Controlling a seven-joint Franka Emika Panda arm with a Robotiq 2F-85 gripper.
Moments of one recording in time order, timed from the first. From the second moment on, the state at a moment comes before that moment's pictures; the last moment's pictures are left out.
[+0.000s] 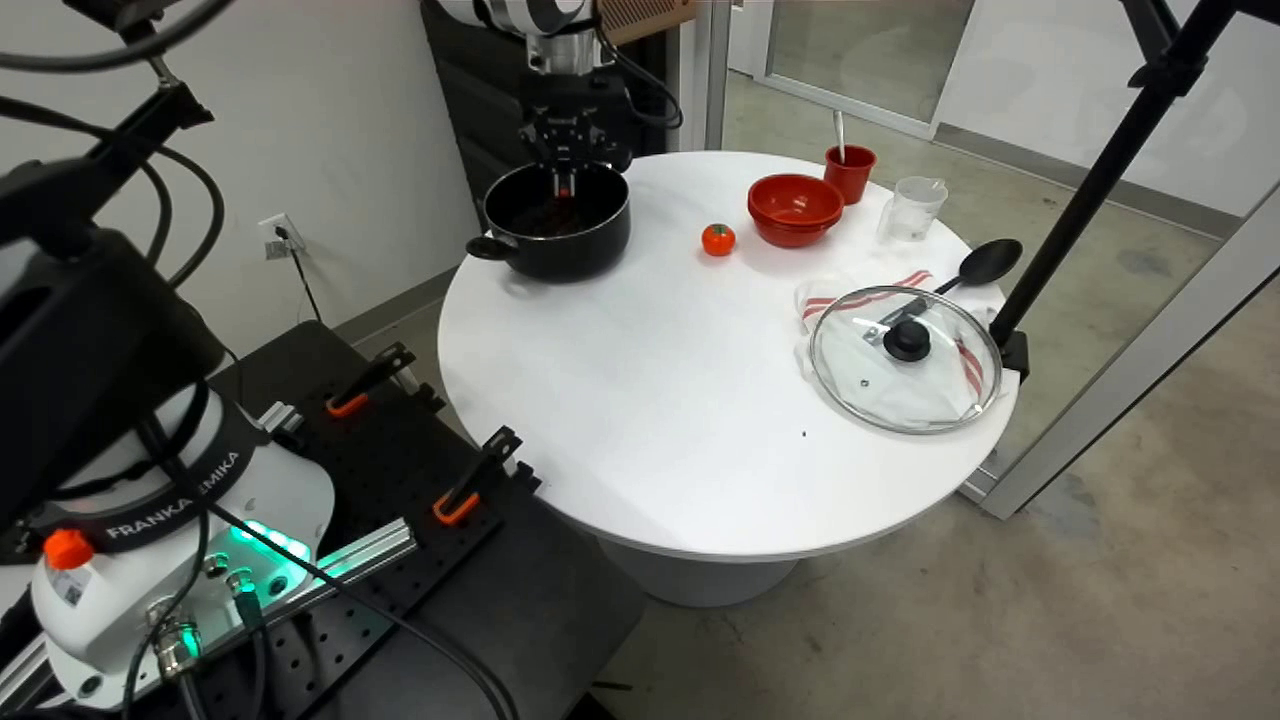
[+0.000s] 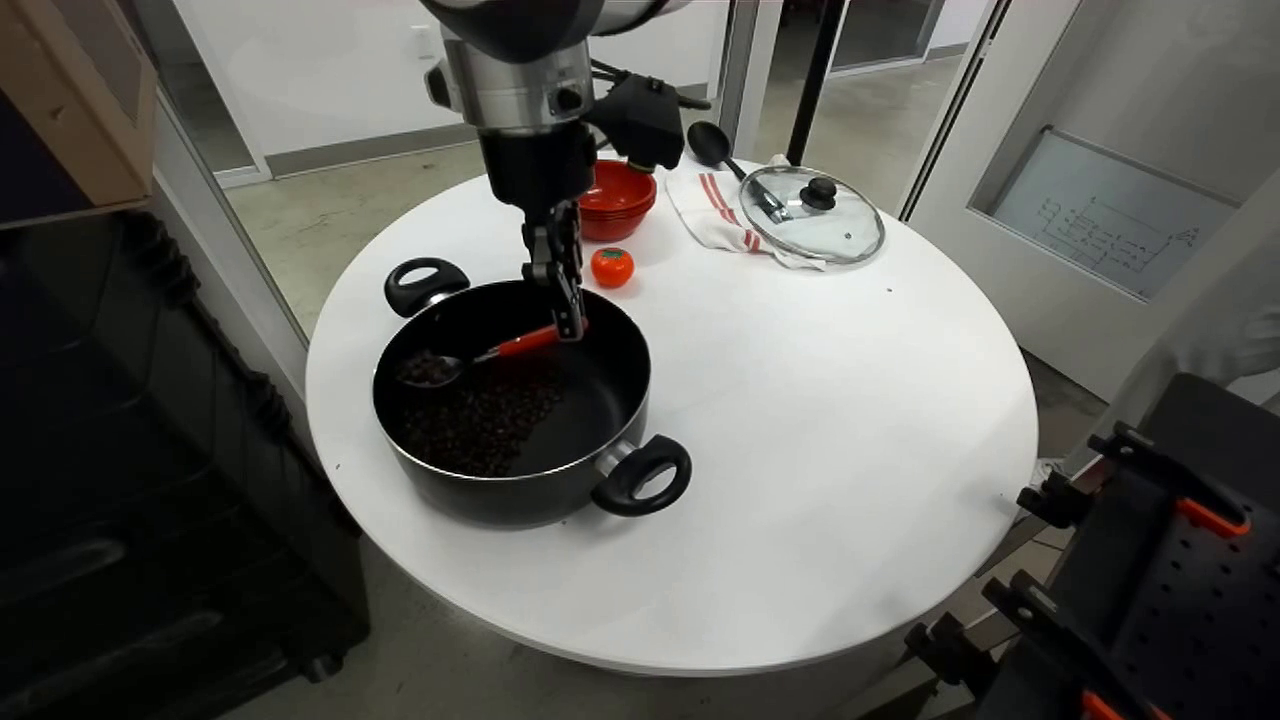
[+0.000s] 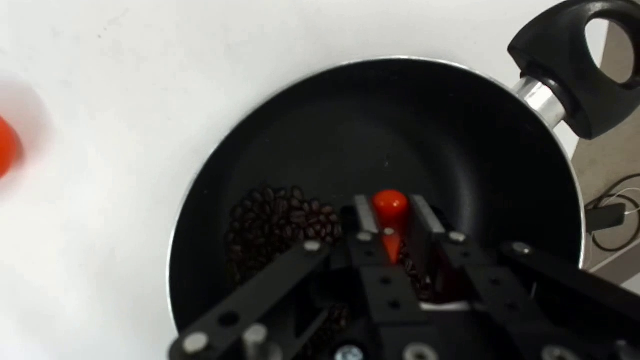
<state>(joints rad) 0.06 0.64 0.21 -1.83 -0.14 2.29 -0.51</state>
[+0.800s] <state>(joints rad) 0.05 0.64 0.22 -1.77 -0.14 2.29 -0.59</state>
